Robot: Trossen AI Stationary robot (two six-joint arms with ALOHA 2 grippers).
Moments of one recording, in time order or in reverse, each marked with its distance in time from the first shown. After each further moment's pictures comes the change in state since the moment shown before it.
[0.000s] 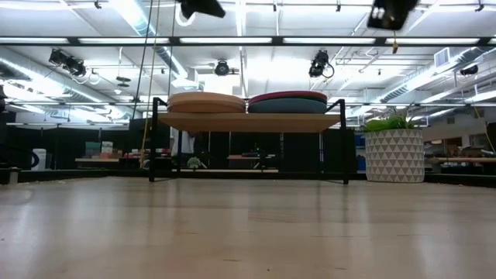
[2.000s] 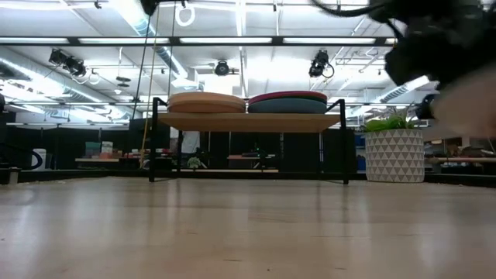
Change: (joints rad) left arm -0.156 -0.388 -0.398 0.256 -0.073 -0.223; right arm 0.194 0.043 -0.642 0.470 -0.026 0.174
